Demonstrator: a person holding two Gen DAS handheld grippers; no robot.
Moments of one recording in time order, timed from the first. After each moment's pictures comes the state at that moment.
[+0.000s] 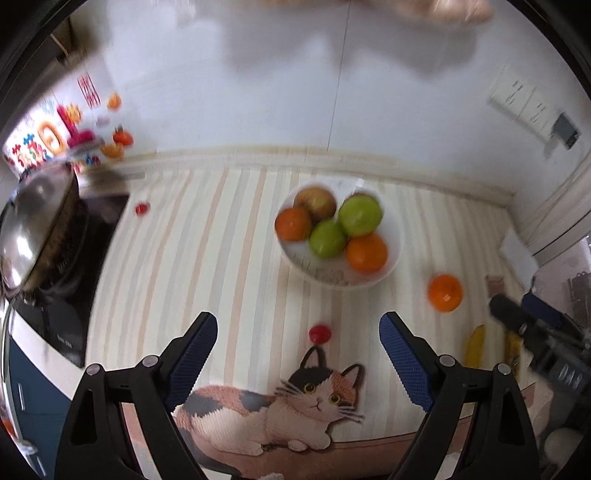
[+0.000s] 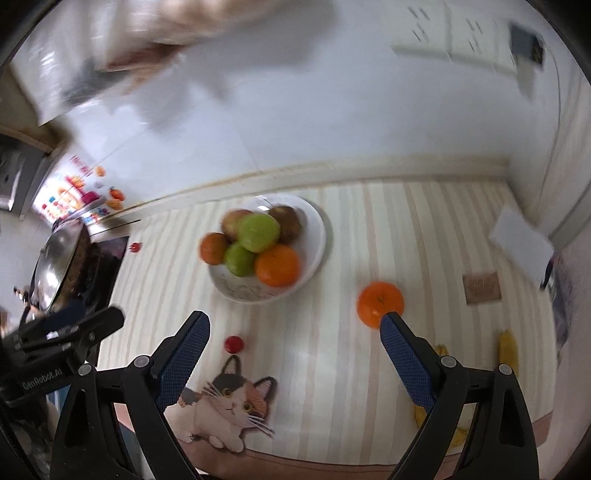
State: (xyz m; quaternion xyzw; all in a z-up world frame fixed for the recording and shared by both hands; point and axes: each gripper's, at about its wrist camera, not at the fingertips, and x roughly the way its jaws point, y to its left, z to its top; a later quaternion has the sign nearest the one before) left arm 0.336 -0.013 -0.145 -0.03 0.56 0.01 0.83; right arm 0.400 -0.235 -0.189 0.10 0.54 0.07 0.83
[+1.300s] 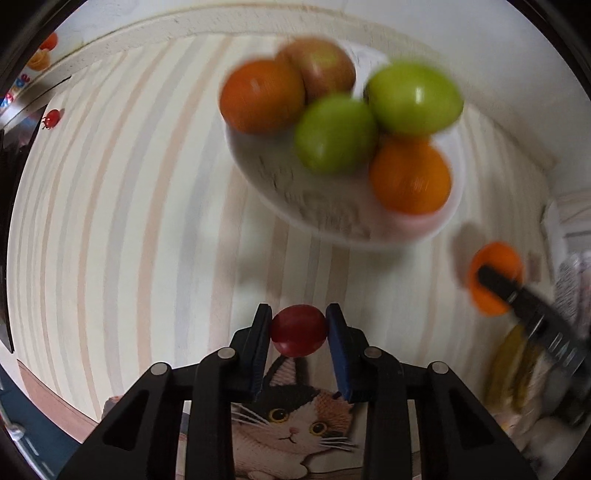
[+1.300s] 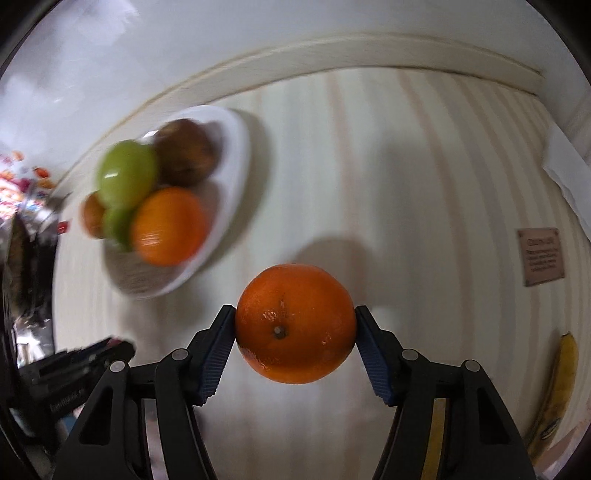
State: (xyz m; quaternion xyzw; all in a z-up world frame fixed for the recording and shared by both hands) left arm 0.385 -0.021 -0.288 -0.10 0.68 -0.02 0.72; right arm 0.480 -0.220 -0.342 0.11 0.63 0.07 0.76
